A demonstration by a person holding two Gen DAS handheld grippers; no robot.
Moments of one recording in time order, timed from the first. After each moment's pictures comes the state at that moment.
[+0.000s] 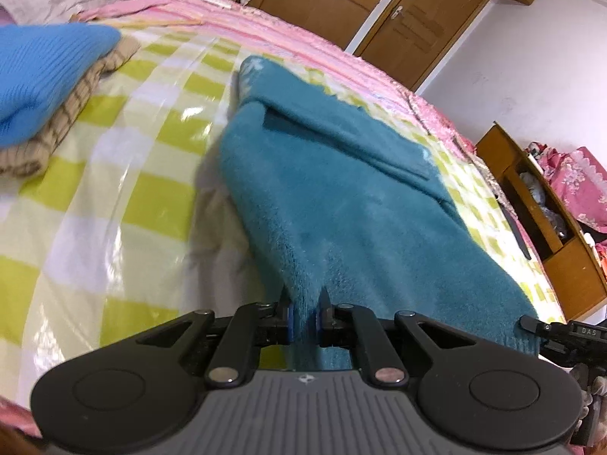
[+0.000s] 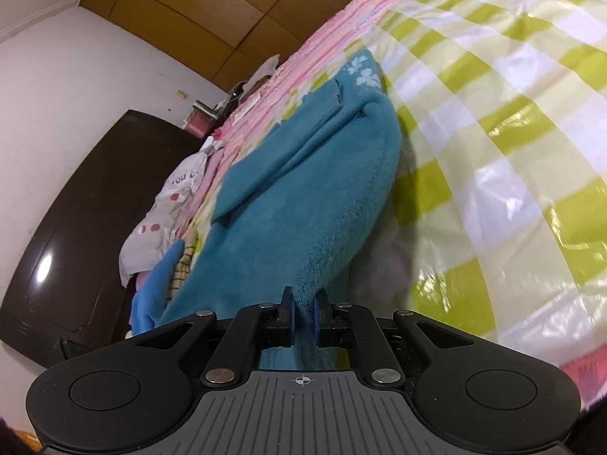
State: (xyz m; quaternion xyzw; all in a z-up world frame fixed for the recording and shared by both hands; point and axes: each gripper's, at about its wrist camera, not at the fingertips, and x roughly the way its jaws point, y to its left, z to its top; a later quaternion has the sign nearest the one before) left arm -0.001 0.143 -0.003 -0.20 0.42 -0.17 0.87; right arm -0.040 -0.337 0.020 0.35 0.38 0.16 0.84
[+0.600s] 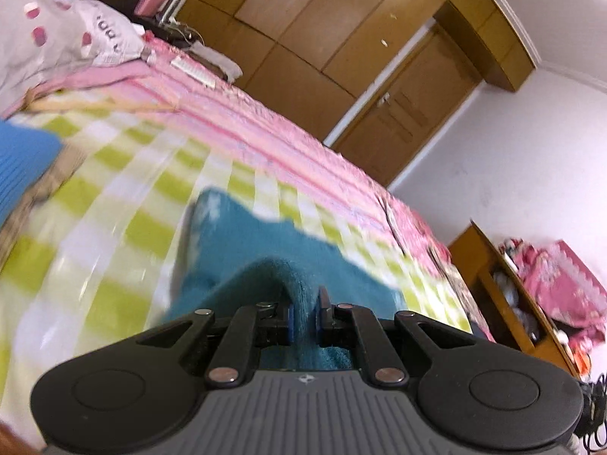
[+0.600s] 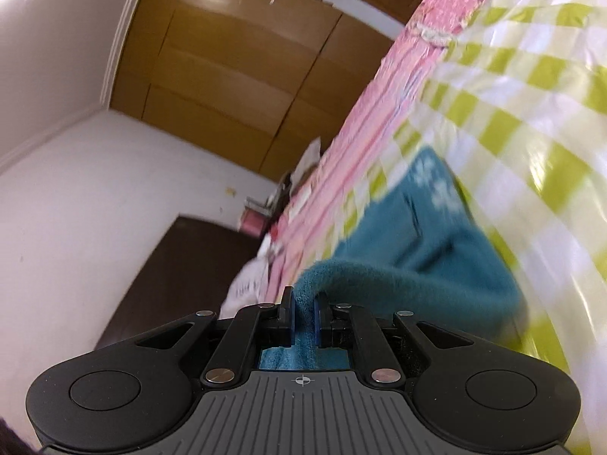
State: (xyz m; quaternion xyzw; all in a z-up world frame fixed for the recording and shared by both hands) left arm 0.142 0.146 0.061 -0.28 0.29 -0.17 0.90; right arm 0.084 -0.360 0.060 0.48 0.24 0.17 0.83
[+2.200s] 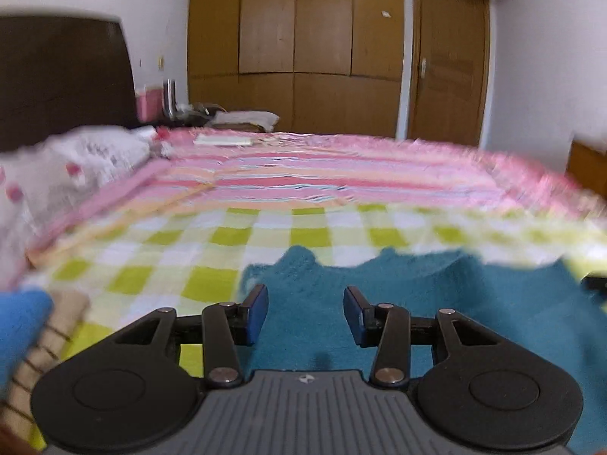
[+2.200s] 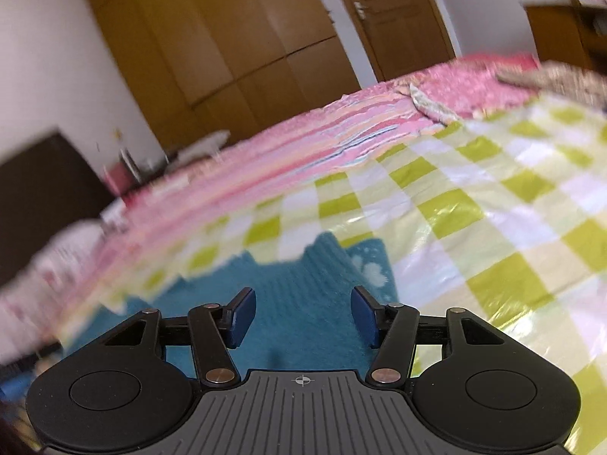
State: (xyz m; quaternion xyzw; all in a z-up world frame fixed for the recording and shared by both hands) left arm 0.258 0.050 0.016 0.02 0.25 -0.02 0.97; right arm 0.263 -0.300 0.024 0.17 0.29 0.02 0.94
